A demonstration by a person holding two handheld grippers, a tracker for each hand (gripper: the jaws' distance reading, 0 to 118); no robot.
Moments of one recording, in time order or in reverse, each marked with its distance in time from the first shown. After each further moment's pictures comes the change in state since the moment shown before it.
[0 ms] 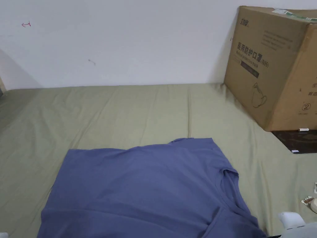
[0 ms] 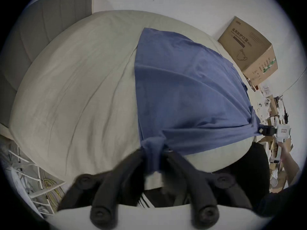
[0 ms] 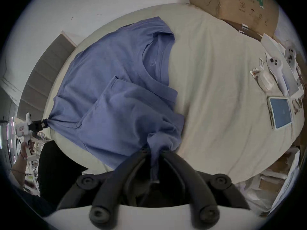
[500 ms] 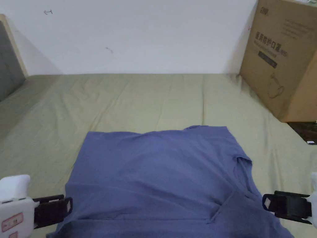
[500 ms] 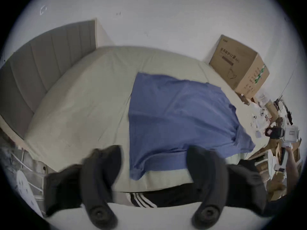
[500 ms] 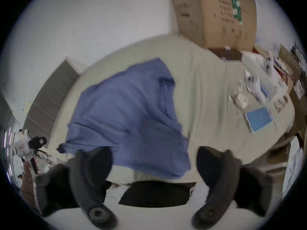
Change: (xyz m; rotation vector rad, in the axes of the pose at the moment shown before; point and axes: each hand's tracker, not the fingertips) left arm 0.063 0.001 0.095 0.317 0.053 -0.073; right arm -0.063 -0.006 0.103 0.351 0.042 0.005
